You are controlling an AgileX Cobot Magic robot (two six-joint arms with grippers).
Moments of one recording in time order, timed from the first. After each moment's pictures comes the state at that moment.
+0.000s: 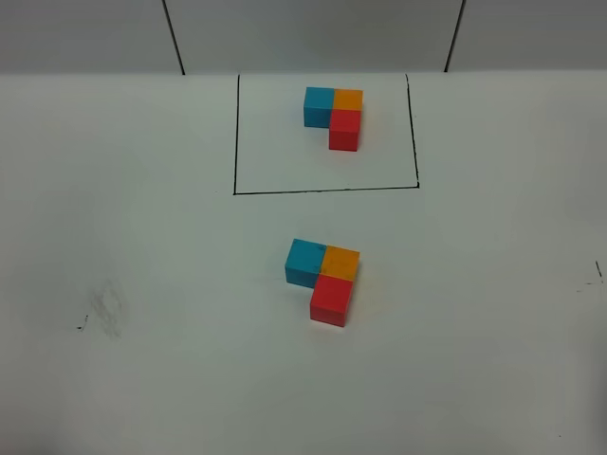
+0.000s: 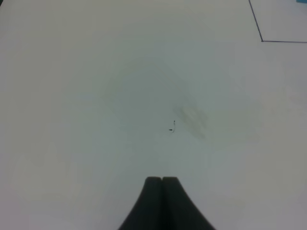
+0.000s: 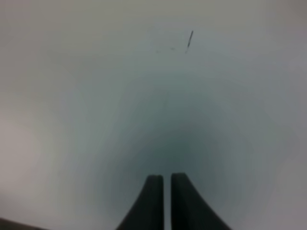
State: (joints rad) left arm 0.04 -0.01 -0.51 -0.01 1.08 -0.01; right arm 0.40 0.71 -0.66 -0.27 1.12 0.09
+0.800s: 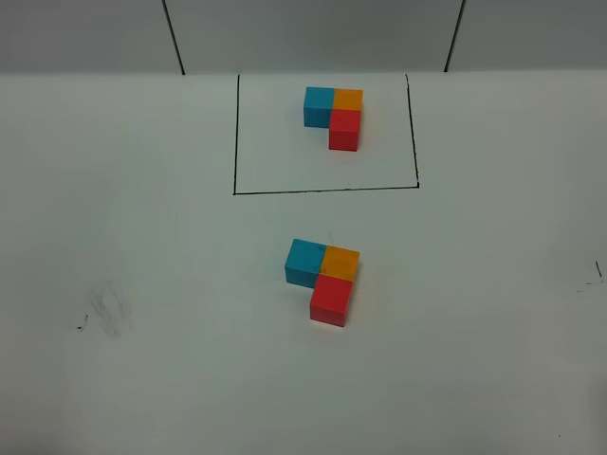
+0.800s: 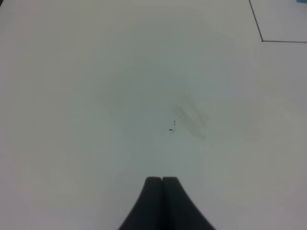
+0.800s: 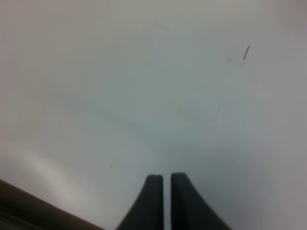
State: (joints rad) left arm 0.04 -0.01 -0.51 -0.01 1.08 -0.01; right arm 0.40 0.38 -0.52 -0.12 1.11 -0.06
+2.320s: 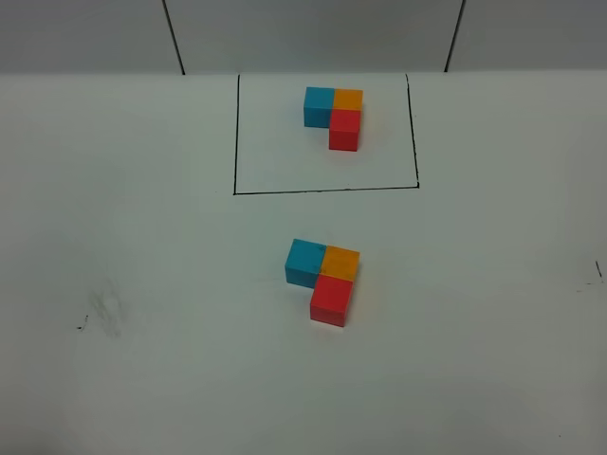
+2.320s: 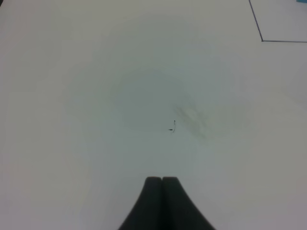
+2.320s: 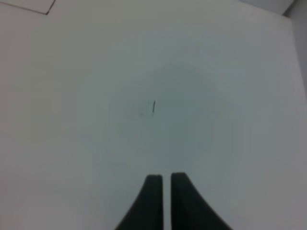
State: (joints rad) left arm 0.04 -0.01 -0.51 -0.01 1.08 -0.01; right arm -0.07 0.02 -0.50 0.02 1.07 -0.32
